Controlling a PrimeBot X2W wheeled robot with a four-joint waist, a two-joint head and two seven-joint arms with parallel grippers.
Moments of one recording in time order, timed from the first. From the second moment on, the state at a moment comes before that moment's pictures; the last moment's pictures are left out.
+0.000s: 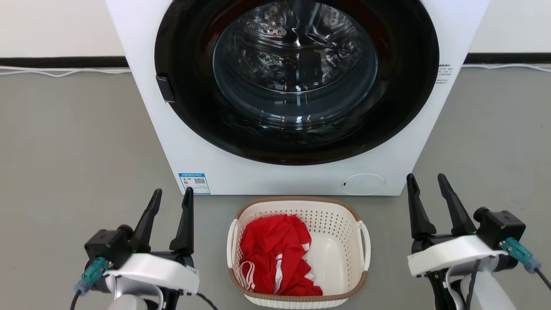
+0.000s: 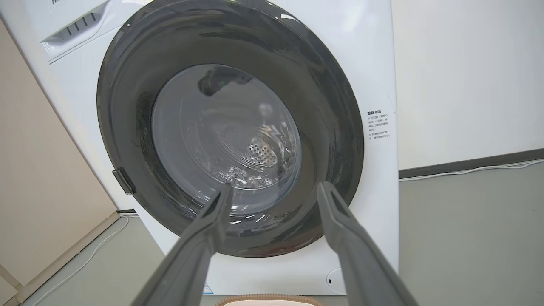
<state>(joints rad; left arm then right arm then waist) -0.12 0.09 -0.12 0.21 -0.41 -0.08 -0.26 -0.19 -0.07 0.02 0.34 0.30 0.12 -0.26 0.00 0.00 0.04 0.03</state>
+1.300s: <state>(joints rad) -0.07 0.05 -0.07 0.23 -0.32 -0.12 -0.26 -0.13 -0.05 0.00 0.30 0.26 0.12 -0.26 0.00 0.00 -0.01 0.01</state>
